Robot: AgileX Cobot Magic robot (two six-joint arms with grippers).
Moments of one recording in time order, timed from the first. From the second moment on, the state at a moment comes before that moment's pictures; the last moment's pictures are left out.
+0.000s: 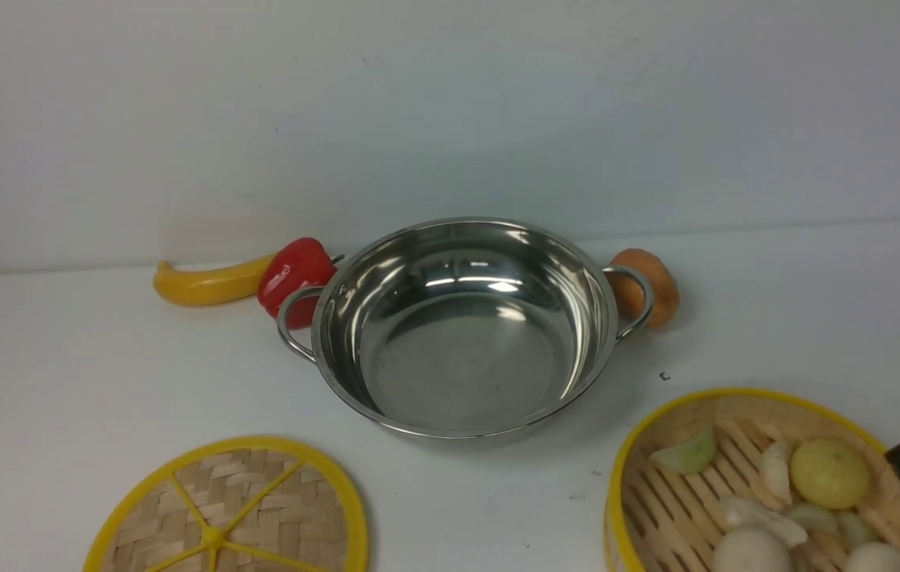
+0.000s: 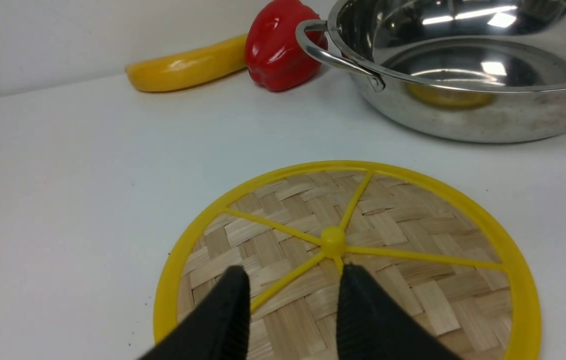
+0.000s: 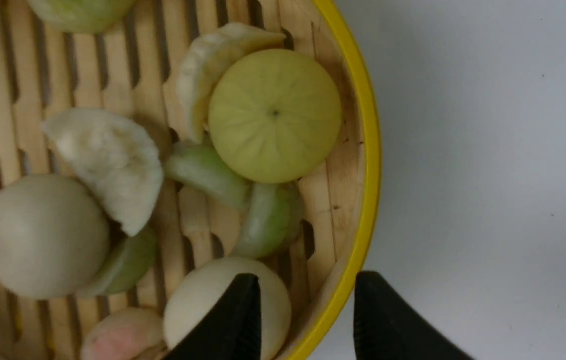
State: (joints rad) right arm 0.13 1.35 -0.86 0.04 1.00 -0.14; left arm -0.01 0.00 0.01 -0.31 0.37 0.38
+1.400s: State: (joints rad) right arm 0.01 1.62 -0.86 0.17 0.88 -0.32; left arm -0.01 0.00 0.01 -0.31 0.37 0.38
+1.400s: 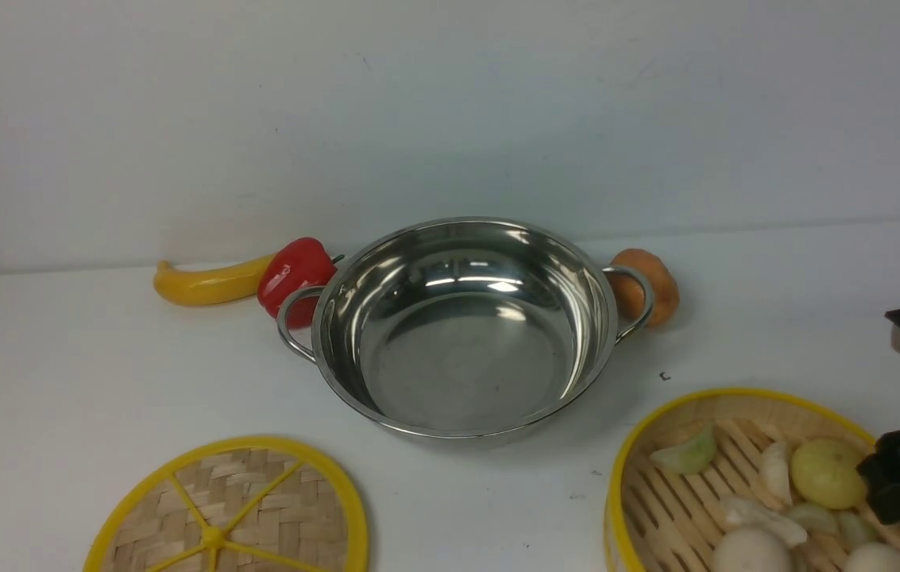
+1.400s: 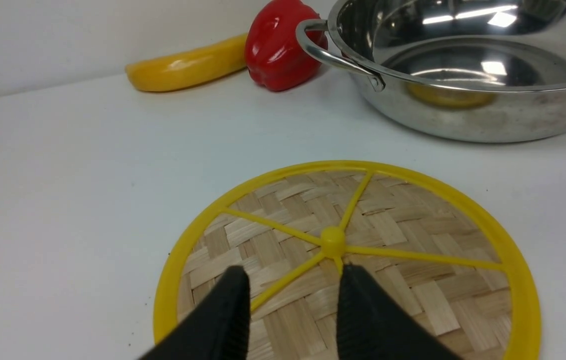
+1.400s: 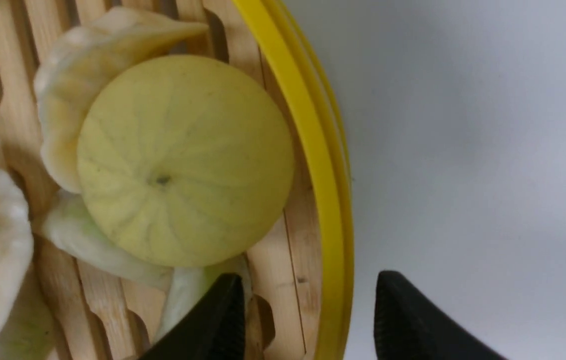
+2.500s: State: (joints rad) right arm 0.01 1.65 -0.93 0.08 1.02 -0.27; left arm -0.01 0.00 0.01 -0.31 0.37 0.38
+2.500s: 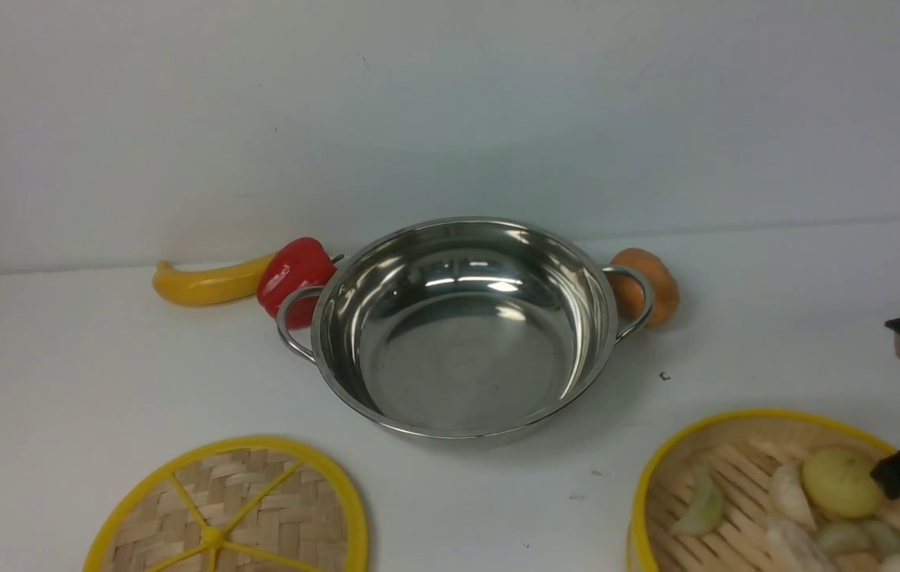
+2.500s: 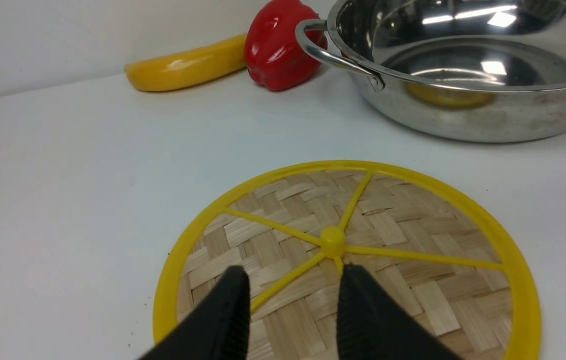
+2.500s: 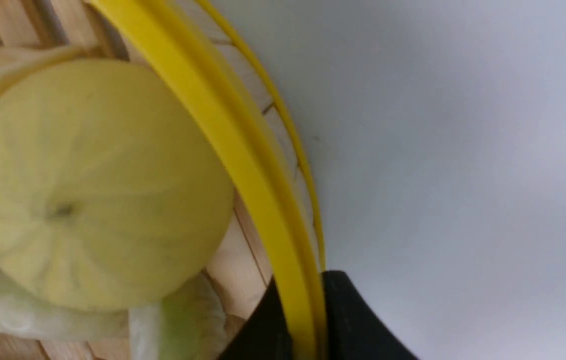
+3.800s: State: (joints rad) right arm 0.34 2.19 -2.18 0.22 1.25 -0.26; left arm -0.01 0.00 0.01 -0.31 0.37 0.38
